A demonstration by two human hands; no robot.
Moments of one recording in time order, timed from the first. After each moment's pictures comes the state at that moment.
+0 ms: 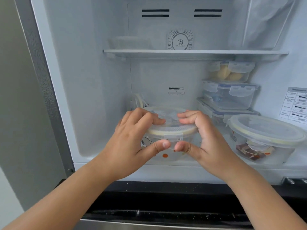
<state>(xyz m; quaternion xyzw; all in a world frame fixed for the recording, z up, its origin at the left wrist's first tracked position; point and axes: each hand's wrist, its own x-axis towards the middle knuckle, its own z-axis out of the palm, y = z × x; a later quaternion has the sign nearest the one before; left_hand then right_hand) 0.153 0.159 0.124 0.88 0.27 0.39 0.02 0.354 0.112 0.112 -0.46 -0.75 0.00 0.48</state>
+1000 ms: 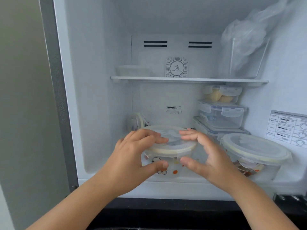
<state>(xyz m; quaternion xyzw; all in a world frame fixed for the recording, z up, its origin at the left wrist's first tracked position) 0.148 0.149 0.135 0.88 0.28 0.38 0.06 0.369 0.102 0.118 -0.49 -0.74 0.03 0.46</state>
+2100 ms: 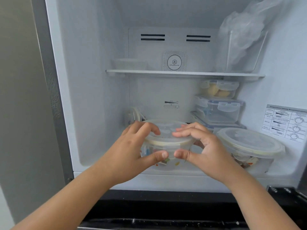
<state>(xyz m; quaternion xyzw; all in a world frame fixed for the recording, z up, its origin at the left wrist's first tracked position) 0.155 0.152 0.135 0.89 0.29 0.34 0.07 0.364 0.099 0.127 -0.46 -0.73 0.08 0.49</state>
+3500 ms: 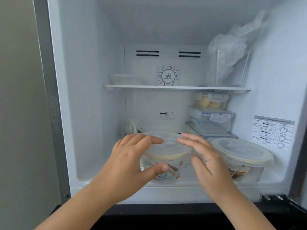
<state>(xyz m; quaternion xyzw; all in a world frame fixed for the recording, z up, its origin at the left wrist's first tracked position) 0.153 0.139 0.142 0.89 0.28 0.37 0.00 0.357 0.083 0.118 -0.50 -0.68 -0.03 0.54</state>
